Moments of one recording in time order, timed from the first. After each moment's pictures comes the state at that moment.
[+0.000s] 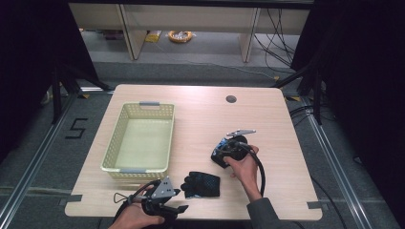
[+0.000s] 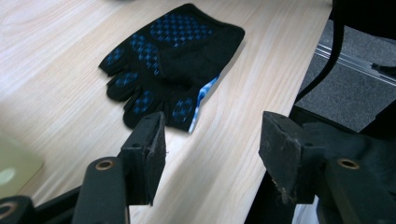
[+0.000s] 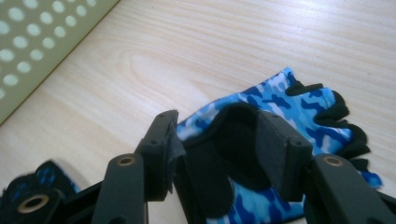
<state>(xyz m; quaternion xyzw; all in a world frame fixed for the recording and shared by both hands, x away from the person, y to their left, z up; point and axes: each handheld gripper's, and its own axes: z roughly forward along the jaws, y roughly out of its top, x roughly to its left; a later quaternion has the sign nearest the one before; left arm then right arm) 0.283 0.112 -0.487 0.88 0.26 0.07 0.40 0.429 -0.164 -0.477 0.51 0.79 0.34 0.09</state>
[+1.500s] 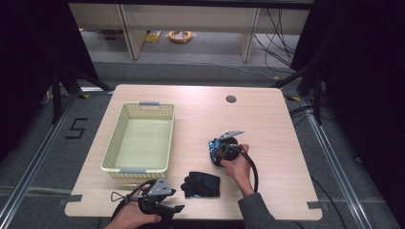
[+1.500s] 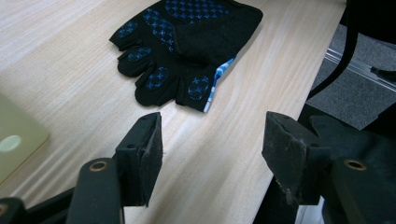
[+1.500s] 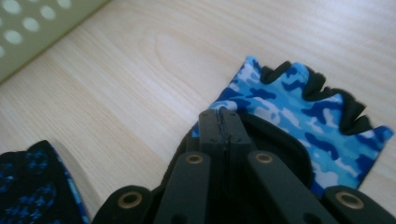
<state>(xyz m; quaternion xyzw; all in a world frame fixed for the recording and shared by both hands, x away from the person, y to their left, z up) 0.289 0.121 -0.498 0.87 0.28 0.05 0.40 0.437 -0.147 -0.493 0.42 0.83 0.34 0.11</state>
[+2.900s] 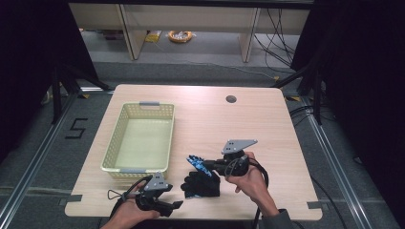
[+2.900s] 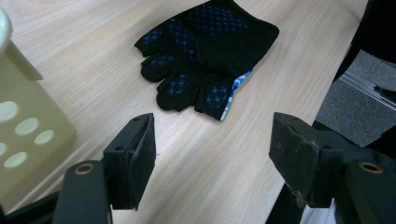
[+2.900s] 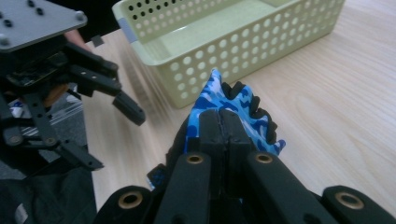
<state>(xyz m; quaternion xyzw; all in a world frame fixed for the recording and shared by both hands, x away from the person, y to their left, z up) 0.295 0.128 -0.493 0.86 0.31 0.05 0.40 0.365 -0.152 -0.432 0.26 0.85 0.47 0.03</state>
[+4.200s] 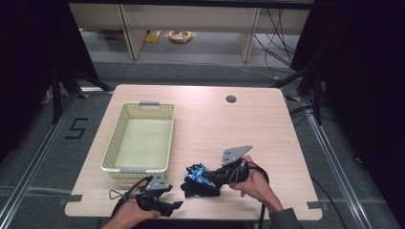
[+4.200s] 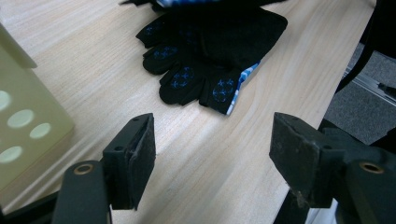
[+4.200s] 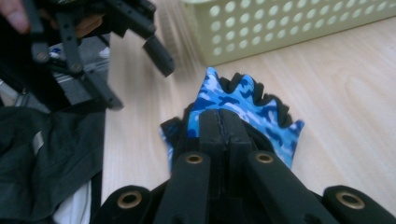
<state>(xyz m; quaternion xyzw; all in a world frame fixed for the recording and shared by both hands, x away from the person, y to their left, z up) 0.297 0.126 -0.498 0.86 0.32 0.05 0.40 0.370 -0.160 -0.463 0.14 0.88 0.44 -0.01</state>
